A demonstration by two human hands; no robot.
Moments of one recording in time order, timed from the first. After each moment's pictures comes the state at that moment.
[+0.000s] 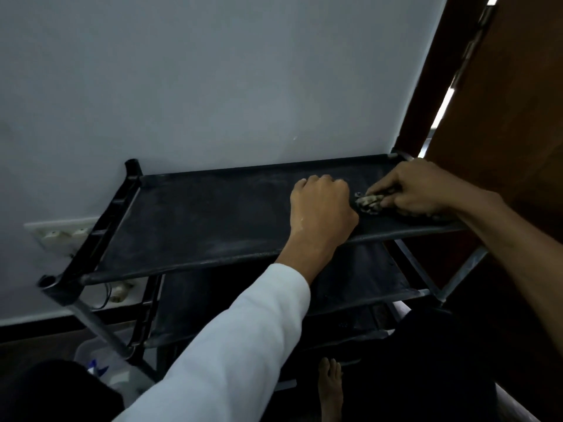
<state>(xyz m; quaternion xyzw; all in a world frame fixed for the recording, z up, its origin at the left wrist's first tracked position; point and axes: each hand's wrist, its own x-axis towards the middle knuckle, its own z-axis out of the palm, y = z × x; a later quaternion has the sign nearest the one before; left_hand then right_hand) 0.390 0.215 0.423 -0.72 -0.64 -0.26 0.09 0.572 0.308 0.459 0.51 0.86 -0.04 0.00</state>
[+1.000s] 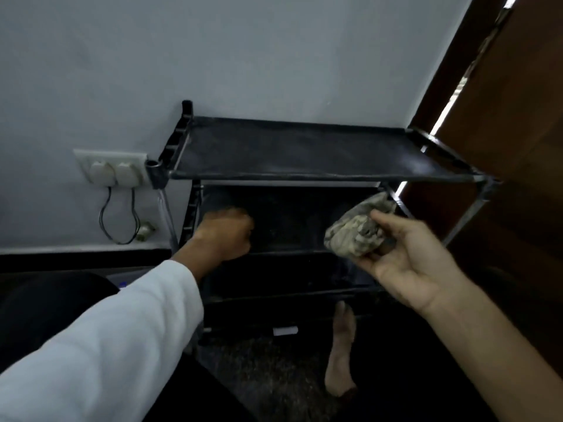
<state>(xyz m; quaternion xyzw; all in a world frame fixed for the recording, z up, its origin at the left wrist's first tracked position) 0.206 0.087 0.312 -0.74 -0.67 -0.03 0.01 0.475 0.052 0.393 0.44 0.23 -0.71 -0.49</state>
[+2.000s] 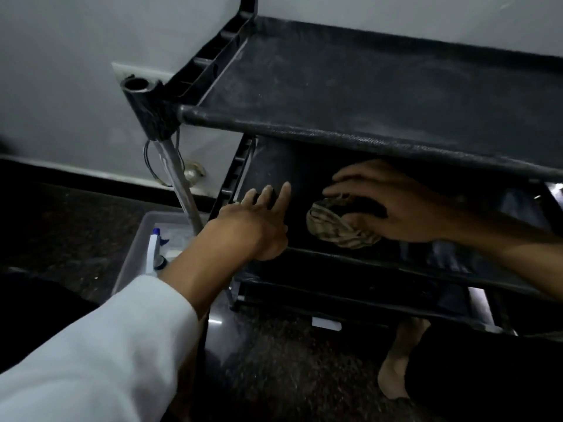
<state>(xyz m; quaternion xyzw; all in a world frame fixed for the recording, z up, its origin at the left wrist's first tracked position) 0.184 0.110 0.272 -0.58 -0.77 0.10 -0.24 0.388 0.262 0.279 0.10 0.98 -0.12 -0.07</state>
